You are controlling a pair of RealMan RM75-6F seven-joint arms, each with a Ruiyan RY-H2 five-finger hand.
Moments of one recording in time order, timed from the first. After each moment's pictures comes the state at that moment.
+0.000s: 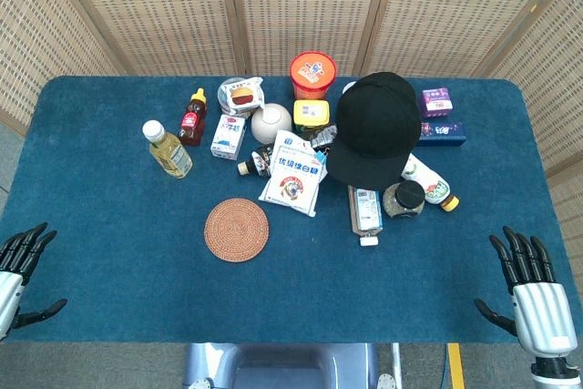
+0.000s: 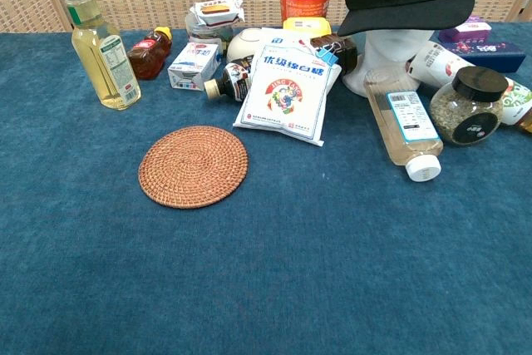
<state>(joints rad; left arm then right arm) -0.03 -1.04 0.09 -1.60 1.69 1.58 -0.19 -0.03 -1.17 0.00 -1.68 -1.72 1.69 -0.14</state>
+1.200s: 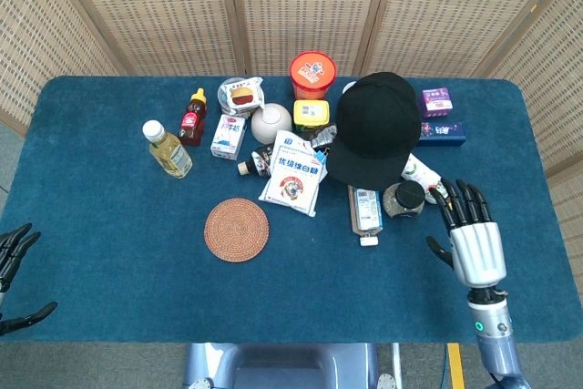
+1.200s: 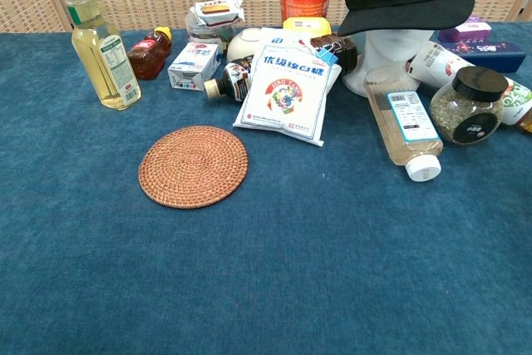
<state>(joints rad) 0.00 -1.01 0.09 -1.57 1.74 1.67 -0.33 0.23 -1.51 0.22 -1.37 -1.70 1.58 -0.30</state>
